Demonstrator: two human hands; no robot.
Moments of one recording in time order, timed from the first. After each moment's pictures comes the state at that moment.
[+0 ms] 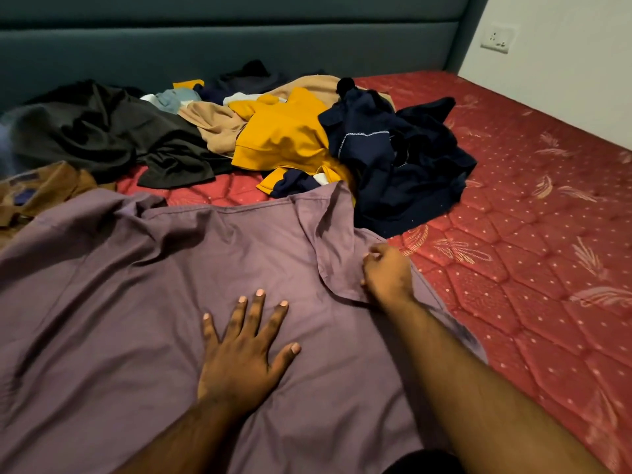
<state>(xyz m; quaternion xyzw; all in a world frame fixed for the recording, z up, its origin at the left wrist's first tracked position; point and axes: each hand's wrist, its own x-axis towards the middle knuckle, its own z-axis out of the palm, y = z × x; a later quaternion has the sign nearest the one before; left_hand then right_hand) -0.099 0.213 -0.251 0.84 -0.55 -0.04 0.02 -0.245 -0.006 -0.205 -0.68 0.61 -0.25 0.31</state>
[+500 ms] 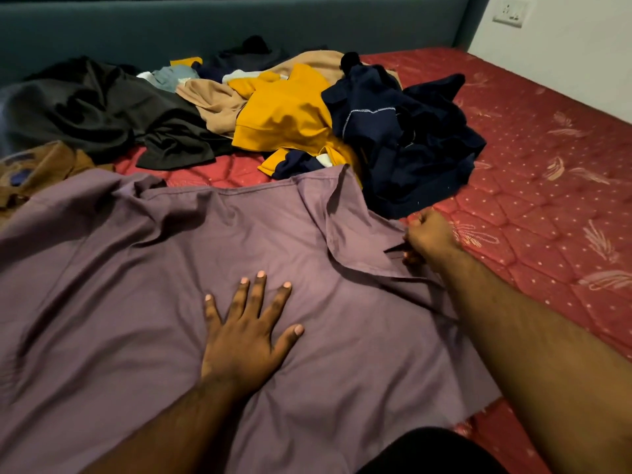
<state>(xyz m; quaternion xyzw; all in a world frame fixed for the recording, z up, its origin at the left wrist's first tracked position) -0.099 0.212 -0.252 0.83 -0.55 -0.04 0.03 -0.281 -0.075 -0.199 -0.64 0.66 -0.22 0.32</state>
